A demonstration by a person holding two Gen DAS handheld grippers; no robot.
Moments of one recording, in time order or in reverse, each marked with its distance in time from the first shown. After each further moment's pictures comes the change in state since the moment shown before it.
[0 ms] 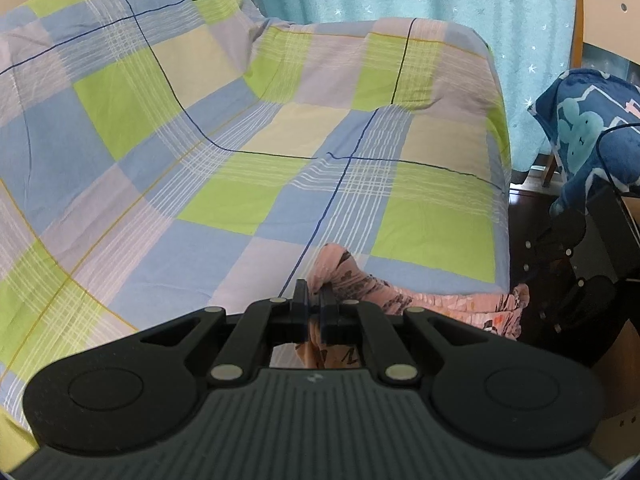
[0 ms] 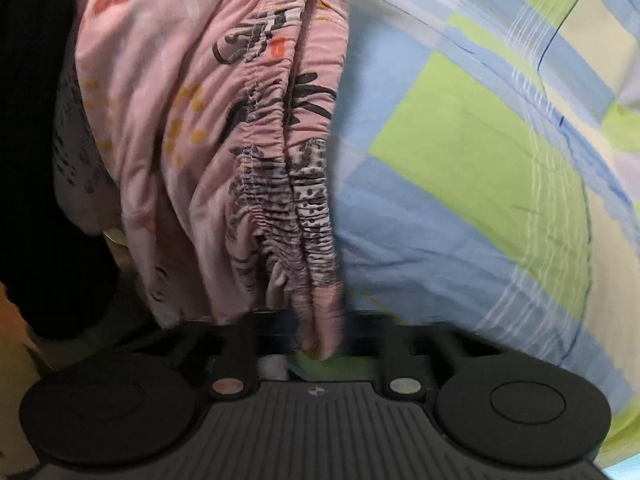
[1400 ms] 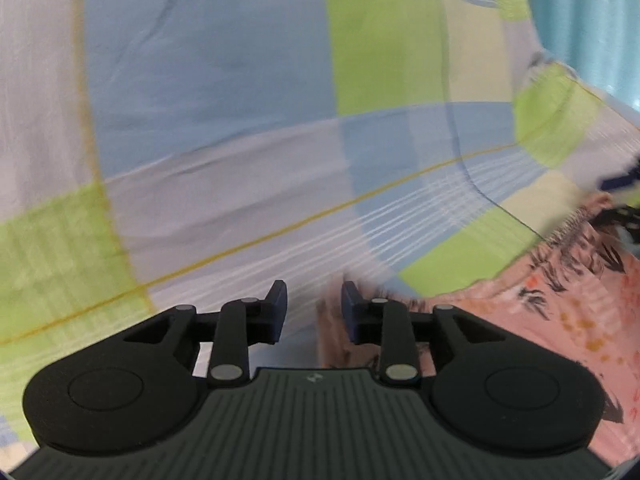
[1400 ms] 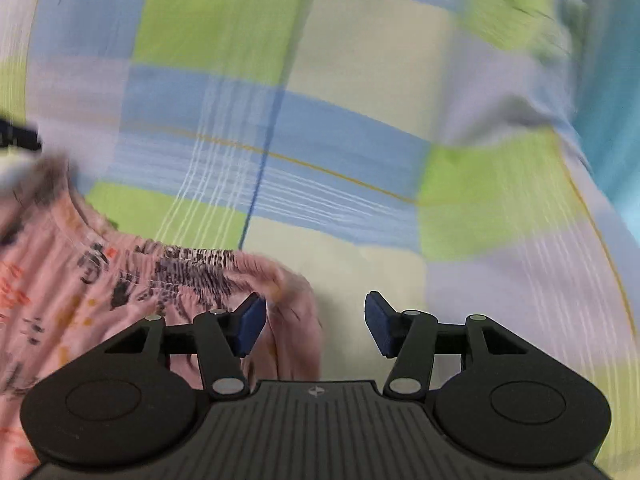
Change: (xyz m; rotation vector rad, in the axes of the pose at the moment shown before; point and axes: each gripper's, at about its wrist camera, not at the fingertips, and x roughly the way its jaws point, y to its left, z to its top) left arm 0.163 0.200 0.002 -0.531 -0.059 0.335; right arm 0.067 -0.339 0.150 0.433 -0.187 -0.221
